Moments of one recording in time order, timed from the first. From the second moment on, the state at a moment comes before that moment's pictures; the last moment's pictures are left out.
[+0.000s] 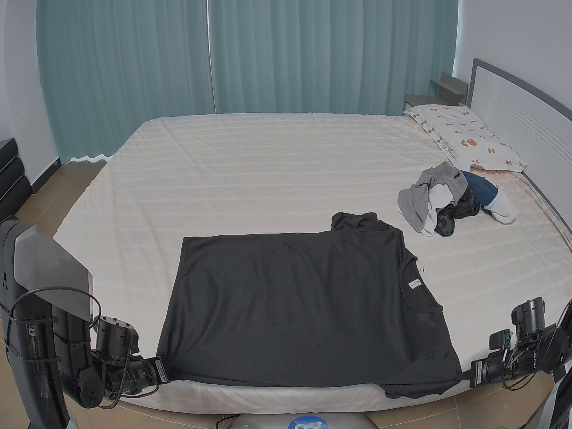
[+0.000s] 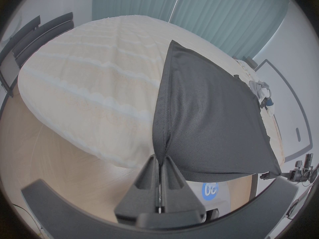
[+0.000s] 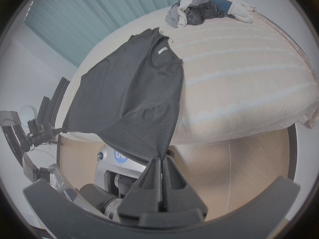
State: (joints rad) left arm -0.18 2.26 -0.02 -1.32 0.00 -0.49; right arm -0.04 1.88 -0.02 -0.76 0.30 0.07
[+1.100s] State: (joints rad) left arm -0.18 2.01 -0.02 -1.02 -0.01 -0.42; right arm -0.03 1.69 -0.06 -0.53 0.28 0.01
